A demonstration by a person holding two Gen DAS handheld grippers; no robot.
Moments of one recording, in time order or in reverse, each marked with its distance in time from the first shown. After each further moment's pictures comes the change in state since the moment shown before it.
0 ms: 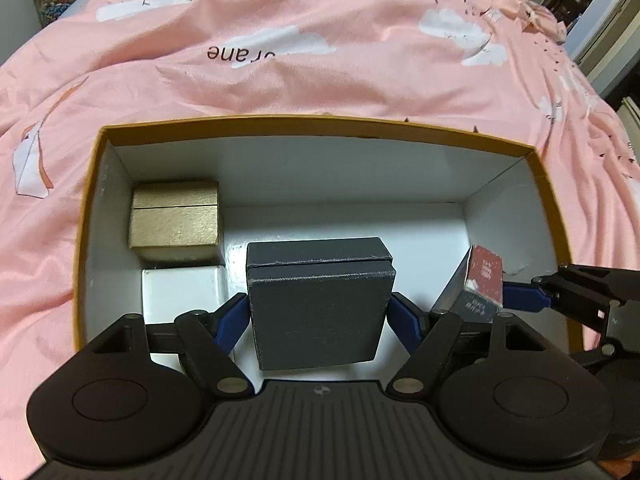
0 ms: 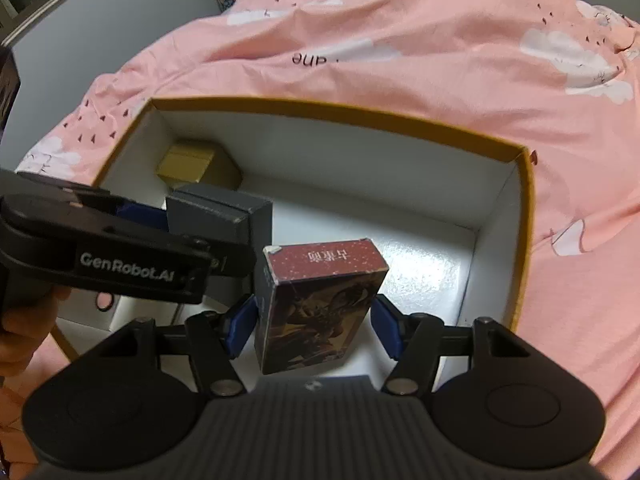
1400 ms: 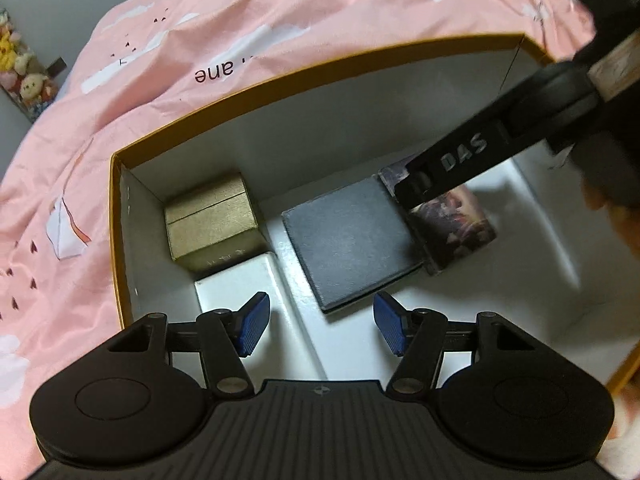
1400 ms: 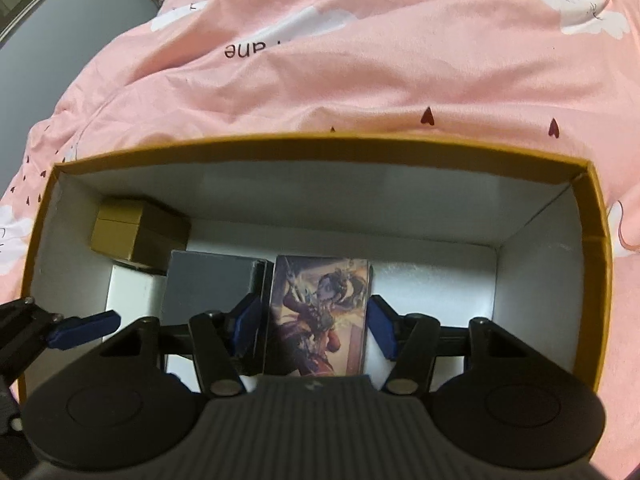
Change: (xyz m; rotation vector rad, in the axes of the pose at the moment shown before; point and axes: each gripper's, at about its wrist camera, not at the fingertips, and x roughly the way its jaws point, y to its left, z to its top) left arm 0.008 -0.010 -0.032 0.355 -0.011 0.212; right arm 0.065 -0.023 0.052 0.206 0.077 -0.011
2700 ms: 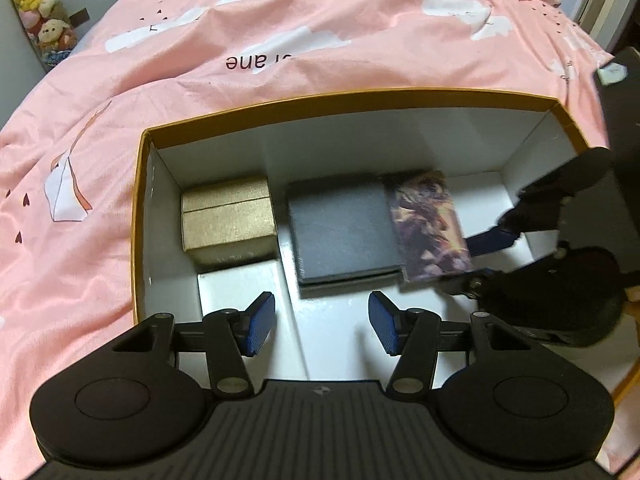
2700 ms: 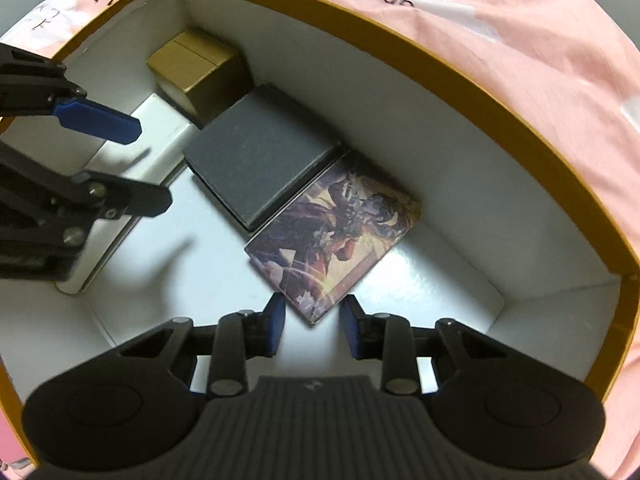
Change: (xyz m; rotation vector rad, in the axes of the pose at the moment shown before) left arm -0.010 0.023 0.002 -0.204 -0.011 -0.094; right arm 0.010 0.016 -0.030 -0.600 0.116 -0.059
